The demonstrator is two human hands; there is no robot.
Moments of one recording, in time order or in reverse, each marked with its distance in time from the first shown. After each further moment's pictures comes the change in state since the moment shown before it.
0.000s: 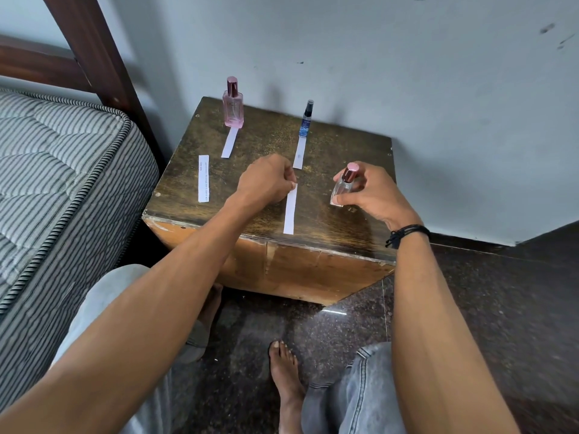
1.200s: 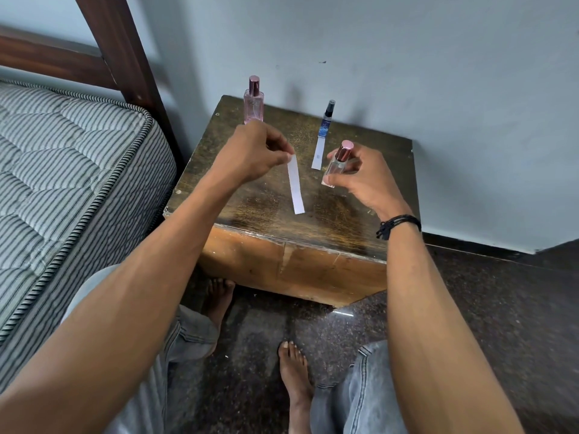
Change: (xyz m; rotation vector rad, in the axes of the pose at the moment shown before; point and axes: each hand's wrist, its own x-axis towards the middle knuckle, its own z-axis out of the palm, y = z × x) left_hand -0.013 -0.023 -0.071 -0.202 0.081 0.095; right_hand 0.024 -0.036 0.034 0.045 0.083 -0.101
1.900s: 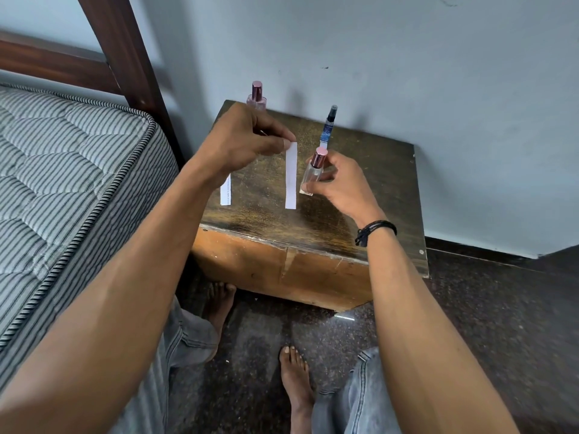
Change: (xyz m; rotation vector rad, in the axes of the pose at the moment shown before) left_hand -0.004 0.002 -0.029 -0.328 -0.008 0.061; right_hand 0.008 -0.009 0.038 0.017 -0.044 -0.015
